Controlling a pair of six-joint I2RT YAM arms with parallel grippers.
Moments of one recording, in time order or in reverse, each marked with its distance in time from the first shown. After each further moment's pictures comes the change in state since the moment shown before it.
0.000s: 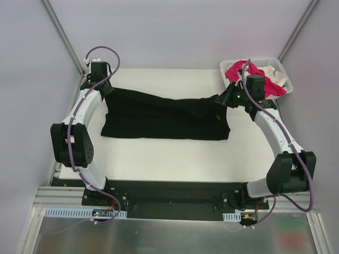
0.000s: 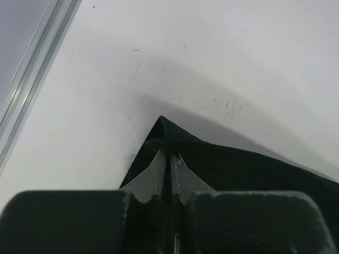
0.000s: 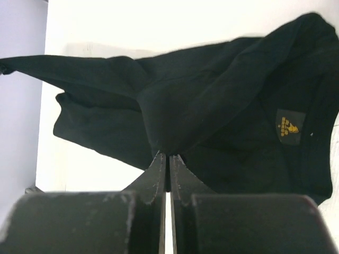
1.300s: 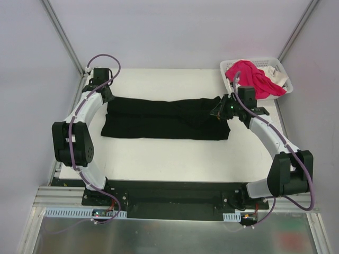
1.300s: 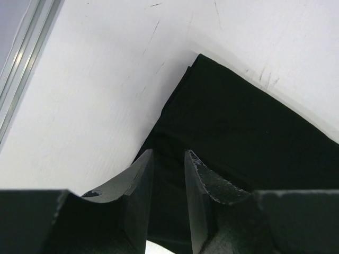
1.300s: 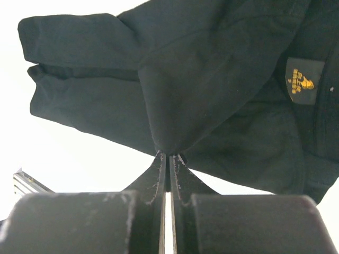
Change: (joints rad) left arm 0.000 0.018 -0.066 -0.060 -0.029 -0.034; right arm 0.066 -0.012 -0.150 0.013 0.038 0.014
